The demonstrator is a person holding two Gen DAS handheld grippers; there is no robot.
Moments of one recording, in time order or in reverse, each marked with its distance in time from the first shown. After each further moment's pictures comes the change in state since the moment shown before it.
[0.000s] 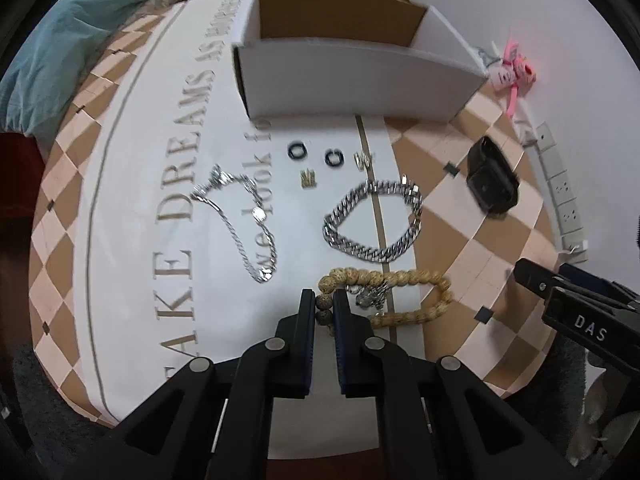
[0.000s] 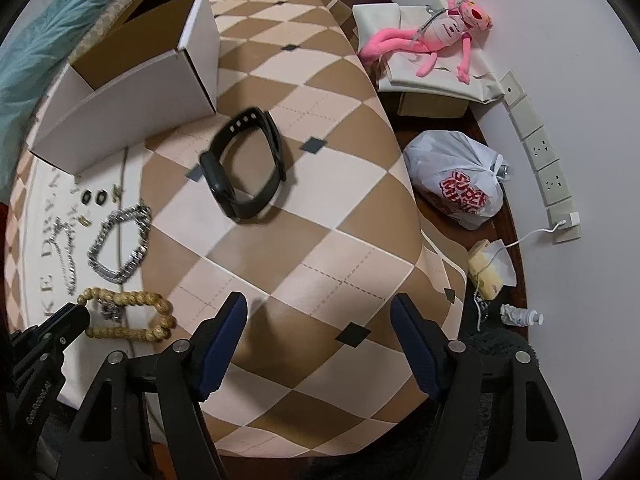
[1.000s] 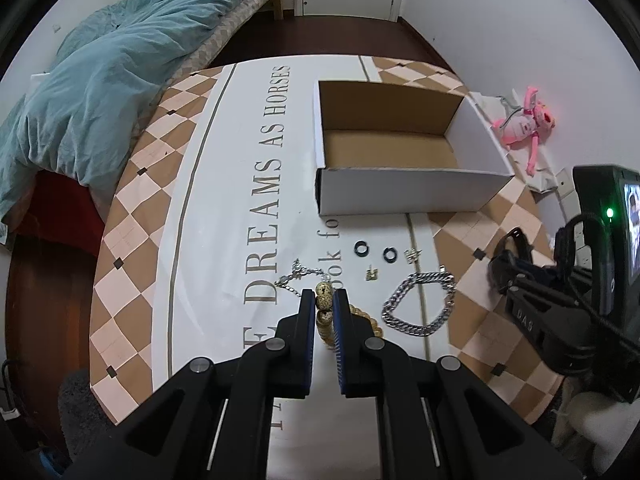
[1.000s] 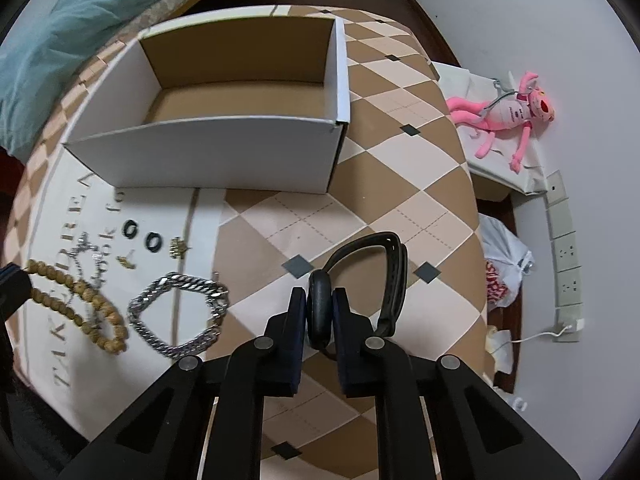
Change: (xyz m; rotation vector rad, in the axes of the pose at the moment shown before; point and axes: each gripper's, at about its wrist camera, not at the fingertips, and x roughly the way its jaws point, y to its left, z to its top) left arm -0.044 0.008 0.040 -0.017 -0.167 0.102; right arm 0.011 0.073 0.050 -0.251 -0.112 0.014
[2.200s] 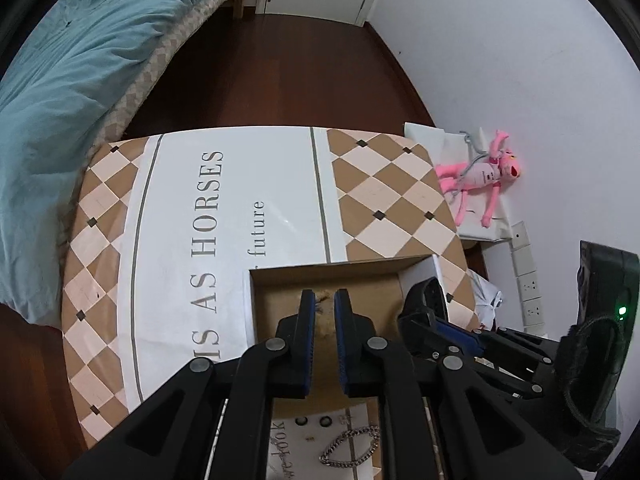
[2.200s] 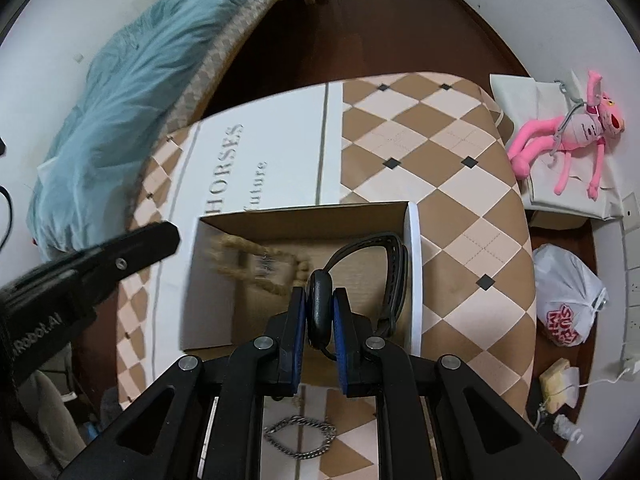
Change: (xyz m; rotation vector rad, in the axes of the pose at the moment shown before) left arm 0.027 -0.009 0.180 -0.013 0.042 -0.194; right arm -0.025 -0.002 0.142 0.099 0.000 0.342
